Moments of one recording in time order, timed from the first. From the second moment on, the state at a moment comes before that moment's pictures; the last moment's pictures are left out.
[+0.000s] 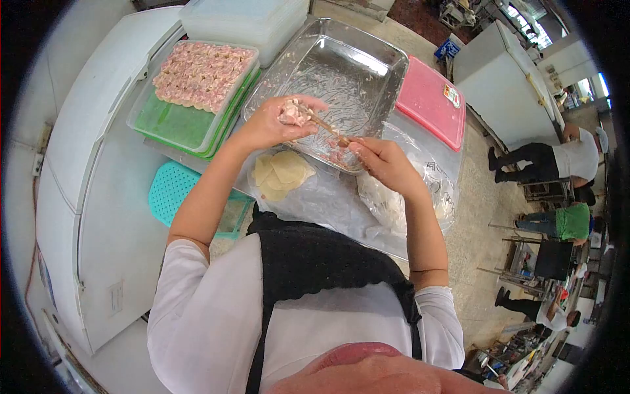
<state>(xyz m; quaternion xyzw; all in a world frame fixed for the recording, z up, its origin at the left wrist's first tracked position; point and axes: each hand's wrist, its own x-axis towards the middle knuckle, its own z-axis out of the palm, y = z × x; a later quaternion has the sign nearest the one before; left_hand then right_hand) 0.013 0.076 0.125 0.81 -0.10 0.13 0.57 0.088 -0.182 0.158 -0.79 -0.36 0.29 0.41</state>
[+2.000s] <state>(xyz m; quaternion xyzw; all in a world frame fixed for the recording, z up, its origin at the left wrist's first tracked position) -0.110 0.451 0.073 0.94 0.07 0.22 0.26 -0.090 -0.059 0.093 -0.80 -0.09 0.12 0.58</state>
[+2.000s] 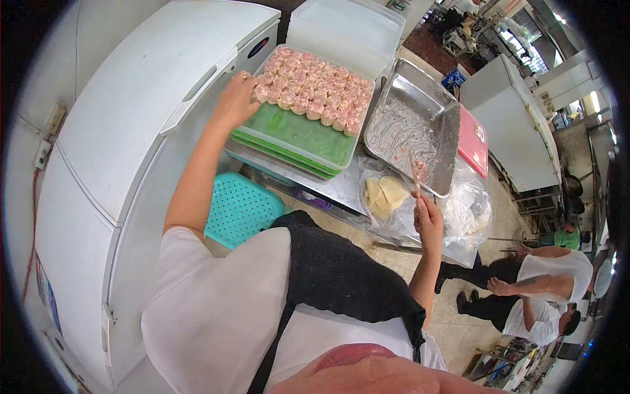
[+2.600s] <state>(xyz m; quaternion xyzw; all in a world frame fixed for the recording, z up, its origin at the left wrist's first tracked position) -0.090 0.478 0.054 0.98 0.07 0.15 0.10 -0.102 -0.071 0.088 -0.82 -0.04 0.03 0.57</state>
